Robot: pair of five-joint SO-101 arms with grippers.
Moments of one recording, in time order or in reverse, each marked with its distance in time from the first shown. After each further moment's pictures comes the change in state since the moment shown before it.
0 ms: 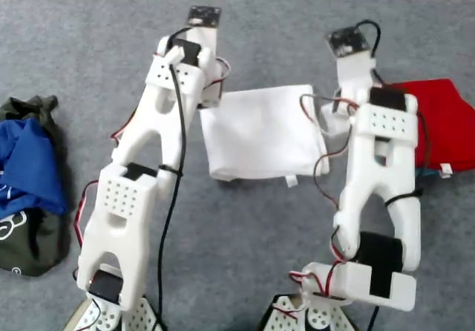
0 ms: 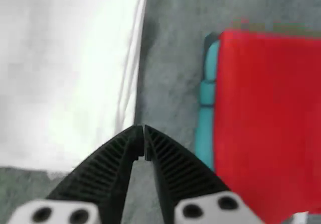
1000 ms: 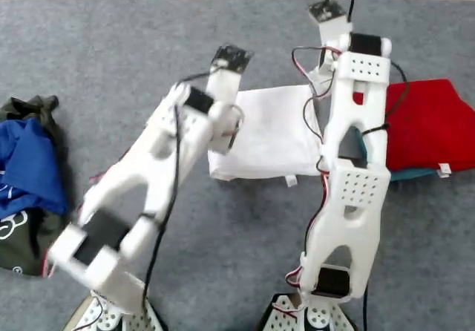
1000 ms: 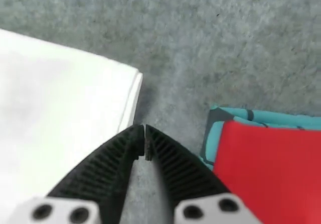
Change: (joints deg) left arm 8.2 -42.5 67.0 -31.1 -3.8; right arm -3.9 51.7 -70.0 27.0 0.1
